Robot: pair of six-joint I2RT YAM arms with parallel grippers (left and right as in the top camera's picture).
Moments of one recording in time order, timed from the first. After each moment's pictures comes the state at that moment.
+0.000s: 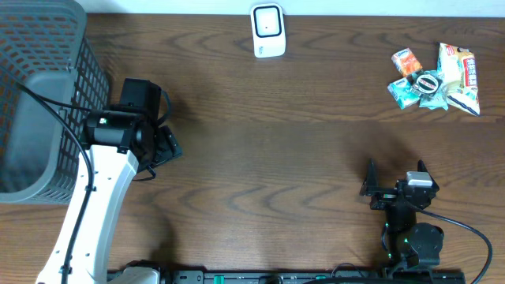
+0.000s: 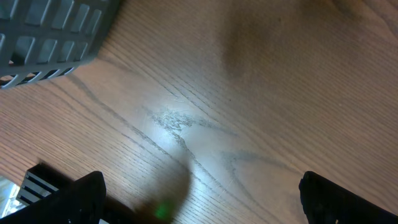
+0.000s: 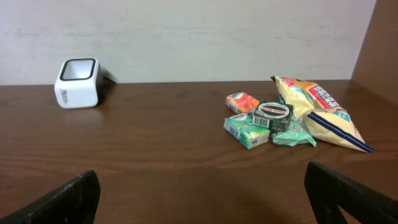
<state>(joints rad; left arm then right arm) -0.11 1.36 1.25 -1.31 -0.21 -0.61 0.02 0.01 0.01 -0.07 0.07 -0.01</state>
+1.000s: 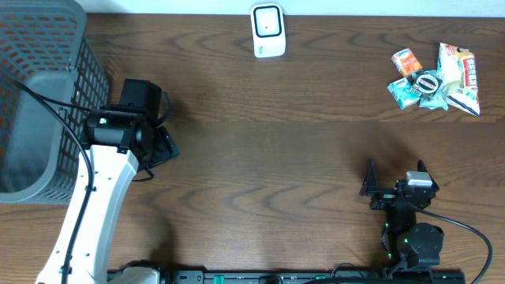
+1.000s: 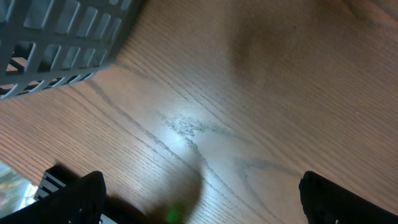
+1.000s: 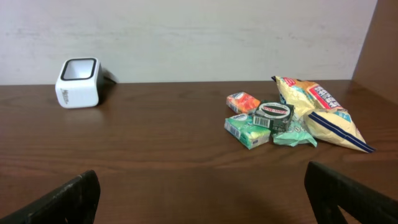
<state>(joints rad) -0.11 1.36 1.25 -1.32 -0.27 -0.61 0.02 0.01 0.01 -0.07 0.07 -0.01</state>
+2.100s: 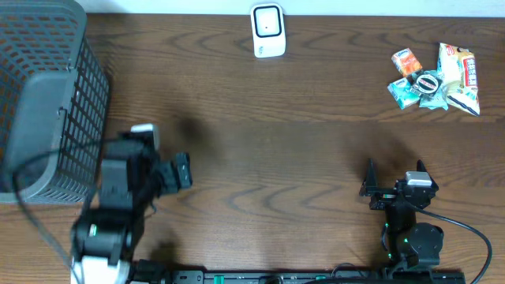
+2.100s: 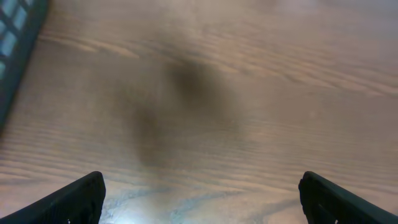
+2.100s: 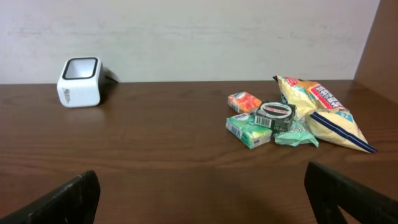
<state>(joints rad) -0.11 0.77 0.75 -0.77 0.05 -0.26 0.02 0.01 0.01 -0.07 0.06 -0.01</state>
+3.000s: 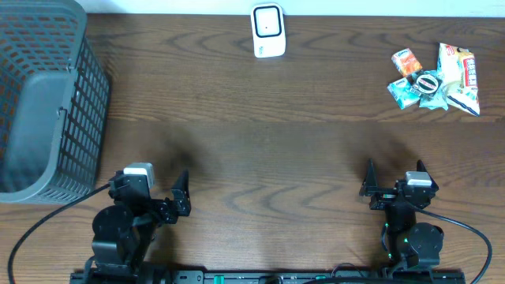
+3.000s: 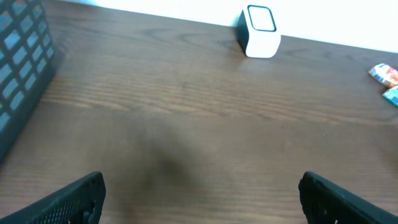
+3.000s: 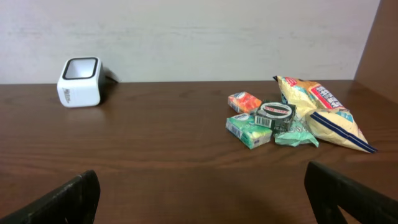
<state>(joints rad) -0.11 0.25 0.44 -0.60 0.08 -0.20 0.02 0.01 0.01 -0.07 0.06 -0.01</state>
